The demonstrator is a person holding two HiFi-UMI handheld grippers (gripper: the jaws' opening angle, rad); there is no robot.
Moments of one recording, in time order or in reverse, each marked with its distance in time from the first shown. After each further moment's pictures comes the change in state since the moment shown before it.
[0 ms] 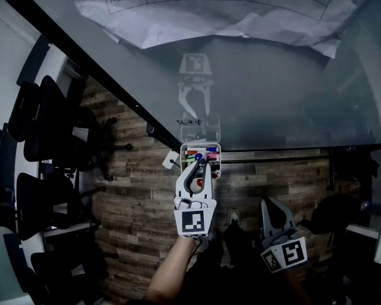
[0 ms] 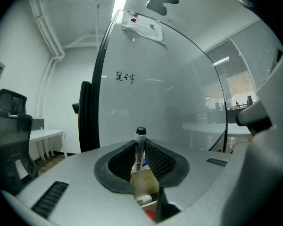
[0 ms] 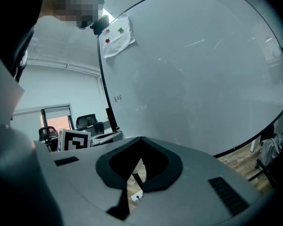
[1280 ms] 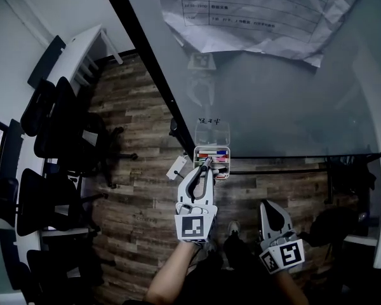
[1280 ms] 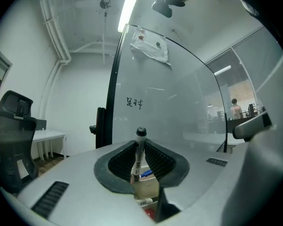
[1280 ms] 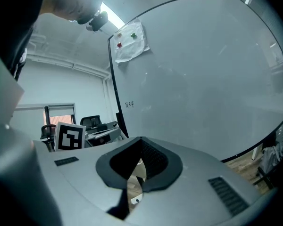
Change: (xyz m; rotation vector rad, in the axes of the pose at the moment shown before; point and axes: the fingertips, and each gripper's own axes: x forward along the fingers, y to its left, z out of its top) left arm -0.040 0.016 0.045 -0.068 -0.096 0.015; right arm -0.012 0.037 0.013 -0.057 -0.045 0.021
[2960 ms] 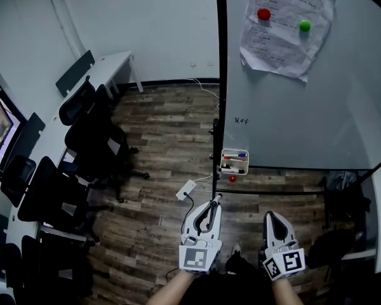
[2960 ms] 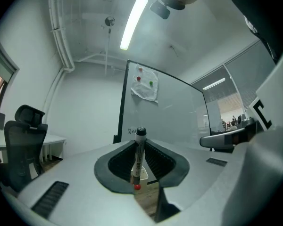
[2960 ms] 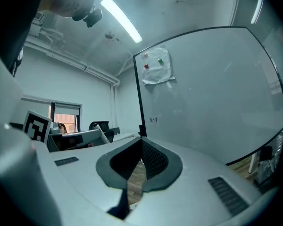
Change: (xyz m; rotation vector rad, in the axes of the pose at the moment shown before) left arm -0.200 -0.008 0.076 -0.052 -0.115 -0.048; right arm -0.090 0.108 0.017 -0.113 -0.134 -0.008
